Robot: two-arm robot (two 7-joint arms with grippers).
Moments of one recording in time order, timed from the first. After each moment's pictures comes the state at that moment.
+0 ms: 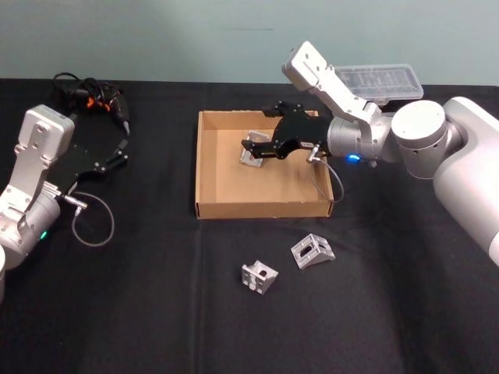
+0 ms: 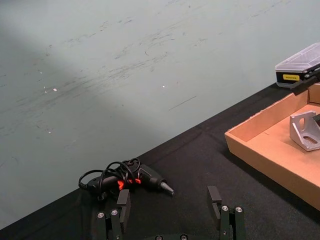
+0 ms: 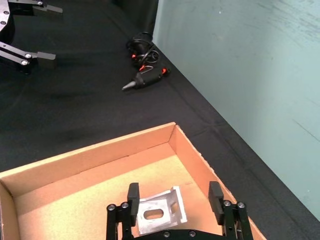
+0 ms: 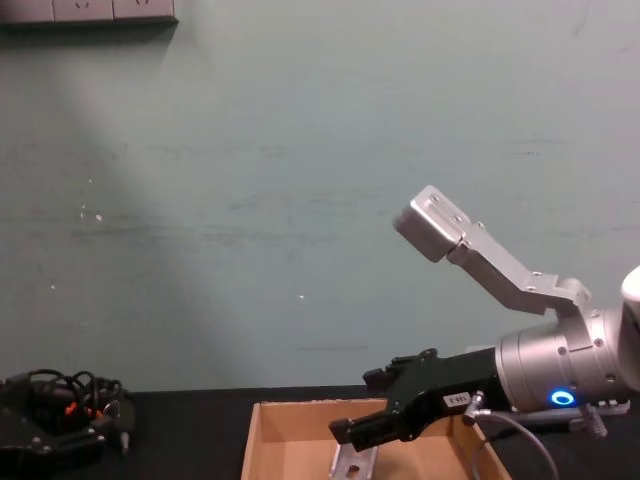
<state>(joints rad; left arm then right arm) -0.20 0.60 0.45 -1.41 -0.25 -0.12 0.03 0.82 0.20 -0.66 -0.75 0.09 -0.04 0.67</state>
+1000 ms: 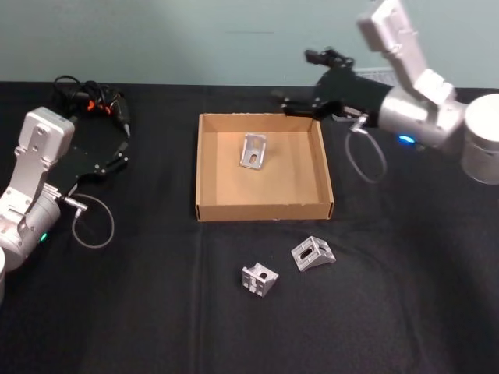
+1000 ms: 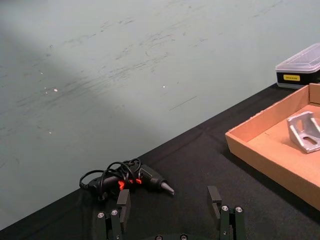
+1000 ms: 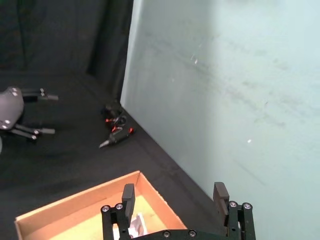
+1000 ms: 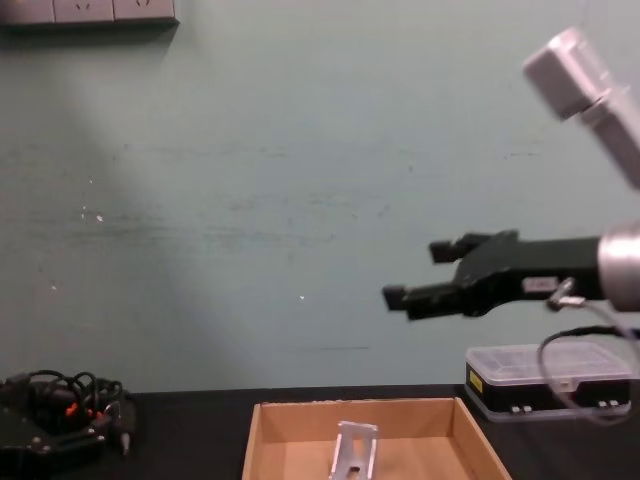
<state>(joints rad) -0.20 0.60 0.45 -1.41 -0.25 -0.12 0.03 0.59 0.40 -0.48 -1.28 0.20 0.05 0.58</state>
